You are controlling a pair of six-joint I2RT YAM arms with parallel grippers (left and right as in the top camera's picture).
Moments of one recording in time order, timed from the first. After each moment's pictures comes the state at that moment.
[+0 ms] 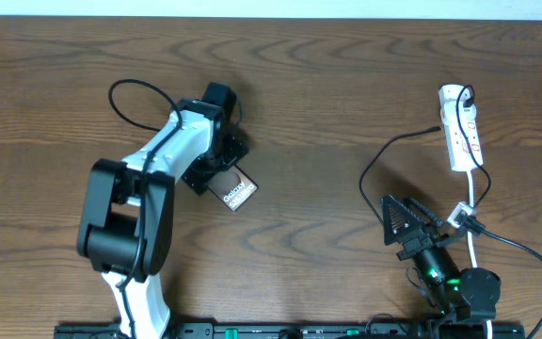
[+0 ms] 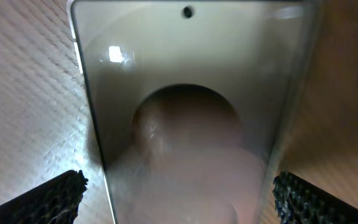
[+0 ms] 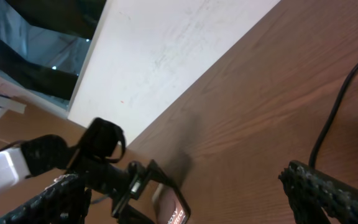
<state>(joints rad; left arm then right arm) -0.28 2.00 1.32 -0.90 0.02 -1.07 0.00 0.01 0.01 -0.04 -0.42 0.91</state>
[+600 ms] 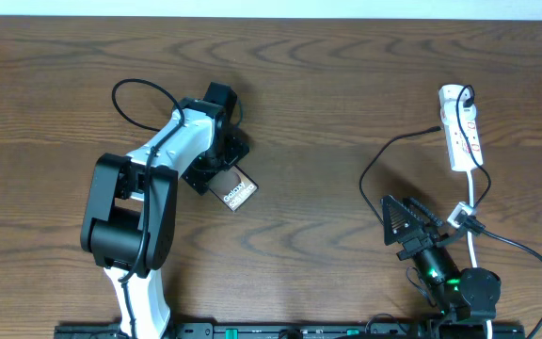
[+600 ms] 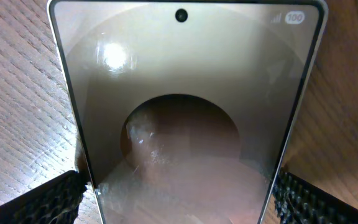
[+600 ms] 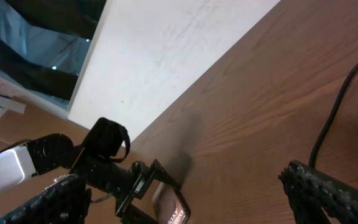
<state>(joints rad) -0.28 2.02 1.34 -0.90 0.03 -1.08 0.00 0.01 0.01 -0.04 -0.42 0.91</state>
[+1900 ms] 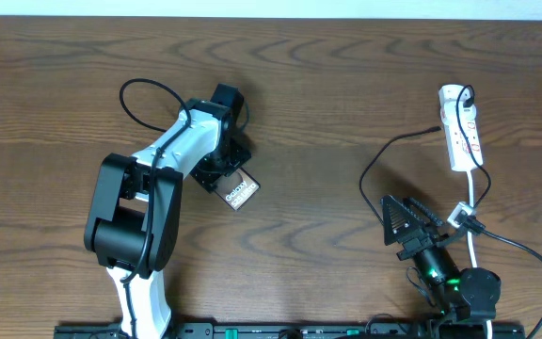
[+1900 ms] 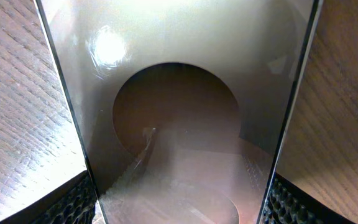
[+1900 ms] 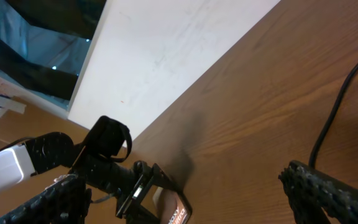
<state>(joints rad) -0.31 2.03 1.34 -0.91 0.04 -1.09 0.00 0.01 0.01 -0.04 -0.42 0.91</state>
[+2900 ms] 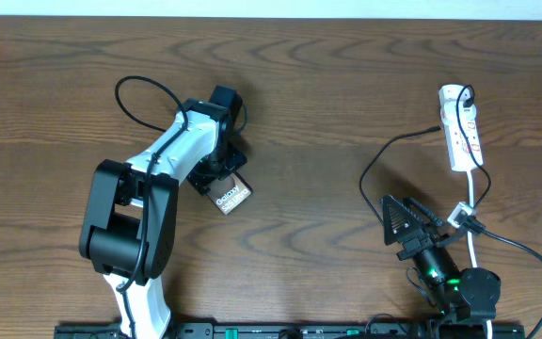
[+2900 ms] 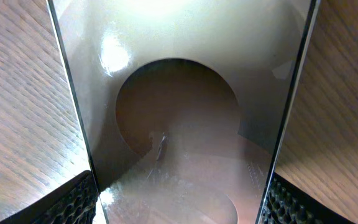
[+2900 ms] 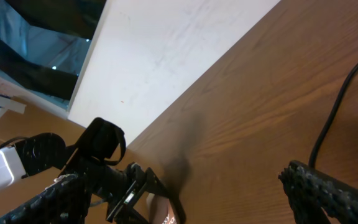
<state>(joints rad) -0.31 1.98 1.33 -0.97 -0.03 -1.03 0.00 0.01 0.01 -0.04 -0.42 0.91</state>
